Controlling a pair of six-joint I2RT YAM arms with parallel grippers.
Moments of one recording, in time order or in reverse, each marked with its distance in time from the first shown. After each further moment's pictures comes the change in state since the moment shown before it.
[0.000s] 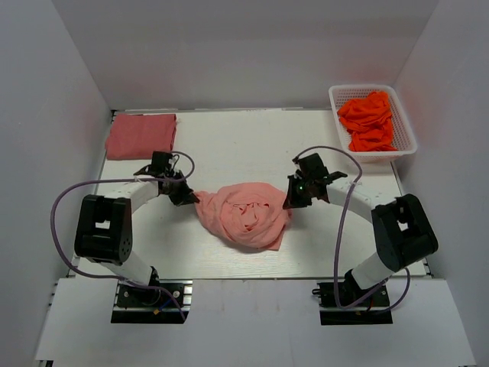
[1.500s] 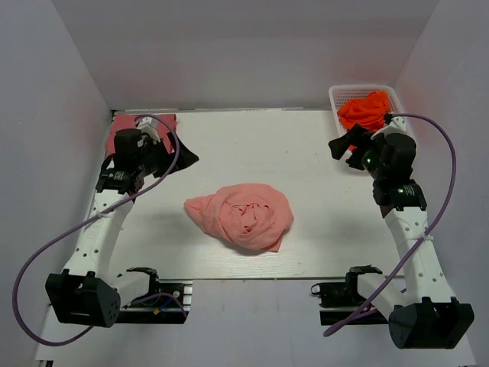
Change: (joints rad) left arm 0.029 -0.460 0.249 -0.124 0.048 0.198; right arm -0.417 -0.579 0.135 0.039 0.079 -0.017
